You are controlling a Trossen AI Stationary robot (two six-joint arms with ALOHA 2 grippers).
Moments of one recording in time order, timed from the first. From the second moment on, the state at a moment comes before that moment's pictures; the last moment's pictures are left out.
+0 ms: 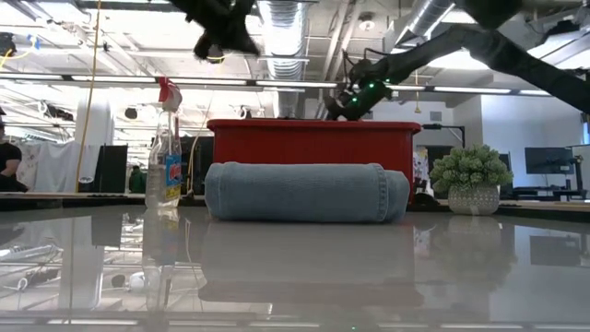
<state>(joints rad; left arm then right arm) 0.49 1.26 1.20 -0.16 -0.23 -0.20 -1.01 2.30 2.30 -0.53 -0.30 0.18</state>
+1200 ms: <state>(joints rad) 0.92 2.04 2.28 -0.71 -0.01 0.03 -0.94 2.35 2.30 -0.42 -0.32 0.28</state>
